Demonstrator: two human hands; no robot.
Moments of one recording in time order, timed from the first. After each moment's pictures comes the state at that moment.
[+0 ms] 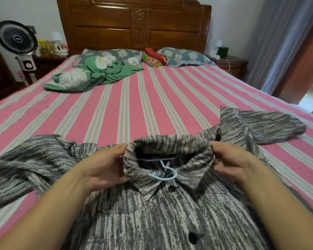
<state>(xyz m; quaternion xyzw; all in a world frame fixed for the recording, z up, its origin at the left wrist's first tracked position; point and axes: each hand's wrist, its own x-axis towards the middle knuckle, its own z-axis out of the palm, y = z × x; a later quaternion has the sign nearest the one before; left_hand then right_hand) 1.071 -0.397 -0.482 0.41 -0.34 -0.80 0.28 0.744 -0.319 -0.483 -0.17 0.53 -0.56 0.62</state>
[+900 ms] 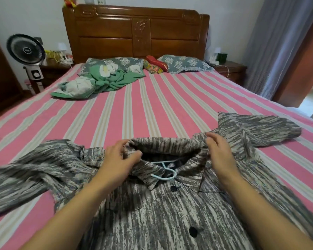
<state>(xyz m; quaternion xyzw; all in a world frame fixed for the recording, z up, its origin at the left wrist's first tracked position) 1.061 -0.367 -0.472 0.55 -0.65 -0.42 0.31 0.793 -0.305 -0.480 -0.42 0.70 -0.53 0.22</state>
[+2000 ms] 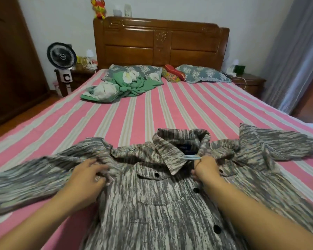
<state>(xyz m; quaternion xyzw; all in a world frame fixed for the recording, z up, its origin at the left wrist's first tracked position) 1.232 -0.361 -0.488 0.63 -0.75 -0.16 0.14 0.878 -0.346 -0.497 -0.33 0.81 -0.39 0.27</state>
